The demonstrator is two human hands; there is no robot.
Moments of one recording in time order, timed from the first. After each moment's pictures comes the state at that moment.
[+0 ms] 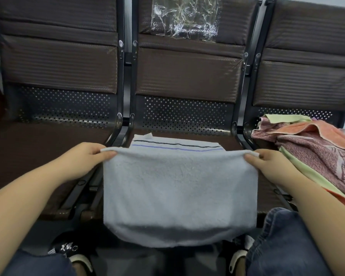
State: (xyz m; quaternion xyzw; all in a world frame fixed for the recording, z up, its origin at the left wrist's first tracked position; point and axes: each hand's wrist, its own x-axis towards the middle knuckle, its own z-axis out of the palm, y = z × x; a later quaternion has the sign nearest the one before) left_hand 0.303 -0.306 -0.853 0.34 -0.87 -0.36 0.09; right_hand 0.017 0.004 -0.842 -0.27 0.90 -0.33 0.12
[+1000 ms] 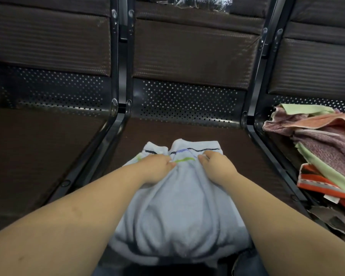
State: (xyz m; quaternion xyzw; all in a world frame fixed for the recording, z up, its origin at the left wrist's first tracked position) left_hand 0.150 -0.254 -0.921 0.27 -0.92 -0.26 -0.13; right_hand 0.024 -0.120 -0.923 -0.31 0.92 -0.18 0.19
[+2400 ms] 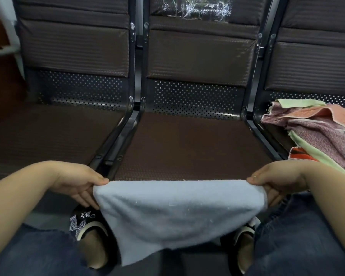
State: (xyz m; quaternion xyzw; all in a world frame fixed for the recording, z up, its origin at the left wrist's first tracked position) left_hand 0.368 -0.291 -0.893 0.40 -0.67 -0.54 -0.30; right_hand 0.044 0.029 -0.849 -0.20 0.79 -0.16 0.55
